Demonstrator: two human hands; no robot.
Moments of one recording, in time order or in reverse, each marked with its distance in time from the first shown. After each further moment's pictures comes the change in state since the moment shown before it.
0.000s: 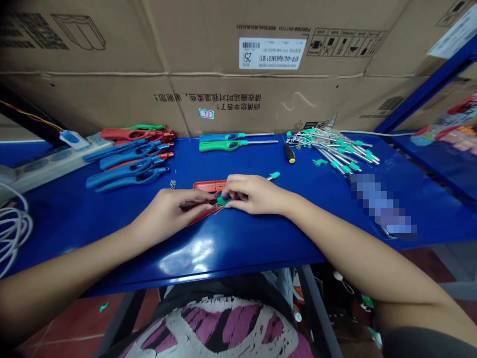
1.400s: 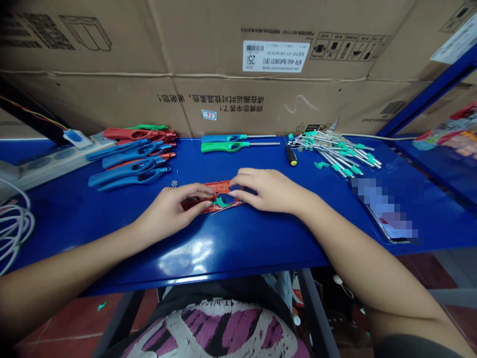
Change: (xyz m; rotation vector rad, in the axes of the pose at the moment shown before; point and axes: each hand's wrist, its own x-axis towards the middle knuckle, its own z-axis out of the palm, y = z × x) left_hand 0.003 -0.003 0.002 -0.041 0.065 -0.009; right_hand -0.005 -0.018 -0.027 -0.376 -0.078 0.161
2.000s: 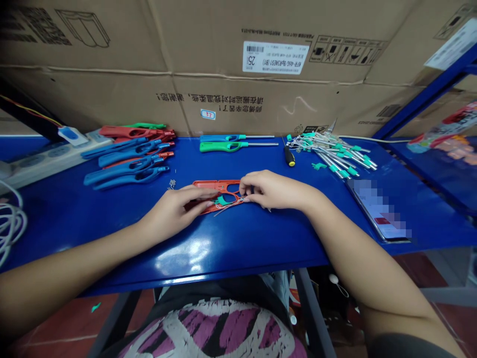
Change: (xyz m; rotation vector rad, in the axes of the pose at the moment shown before) left_hand 0.000 -0.013 0.007 0.118 0.010 0.166; right_hand -0.002 0.012 -0.007 0.354 -0.218 0.206
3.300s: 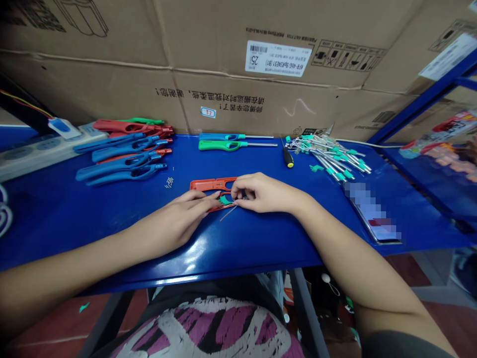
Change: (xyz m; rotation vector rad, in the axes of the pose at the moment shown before) left_hand -0.011 0.022 -0.005 0.231 -0.274 0.081; right_hand 0.008 -0.002 0.013 -0.004 0.083 -0.221
